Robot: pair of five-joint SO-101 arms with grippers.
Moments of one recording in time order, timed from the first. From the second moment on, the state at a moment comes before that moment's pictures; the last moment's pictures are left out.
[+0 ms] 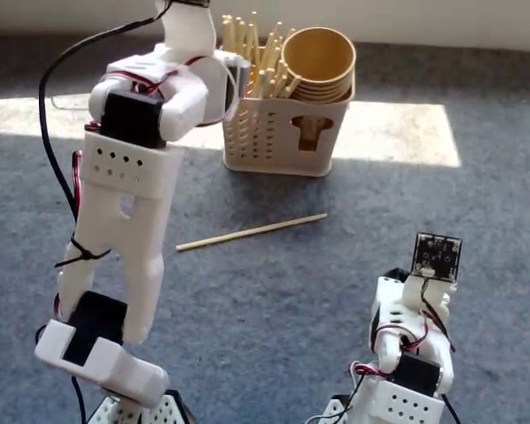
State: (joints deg) left arm 11.5 2.6 -35.3 77.0 8.7; right arm 15.5 -104.9 96.0 57.1 11.6
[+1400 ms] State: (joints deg) left arm 32.7 13.8 4.0 60.8 -13.3; right arm 15.6 -104.9 96.0 57.1 11.6
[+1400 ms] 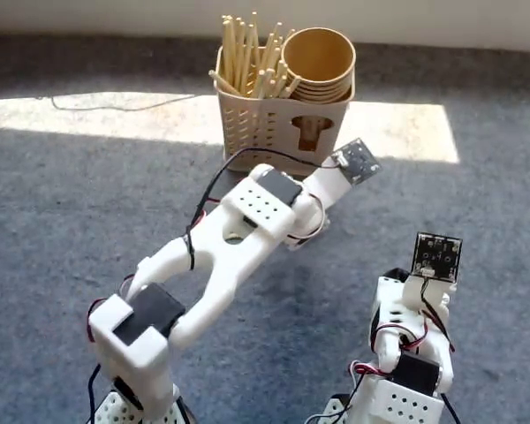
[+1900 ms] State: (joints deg) left arm 31.5 31.5 -9.9 60.8 -16.0; right arm 15.6 -104.9 96.0 57.1 11.6
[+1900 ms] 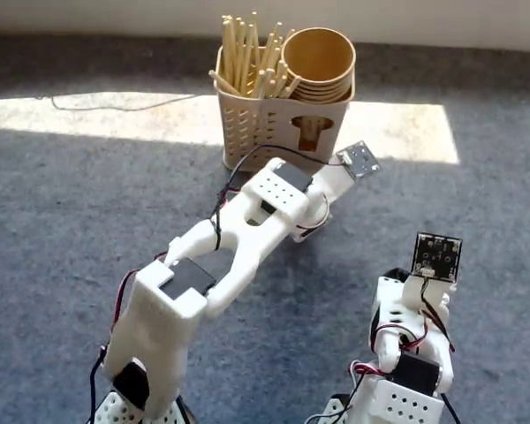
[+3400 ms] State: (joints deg) left arm 32.7 48.5 -39.8 90.7 -16.1; right arm 15.6 -104.9 96.0 57.1 11.6
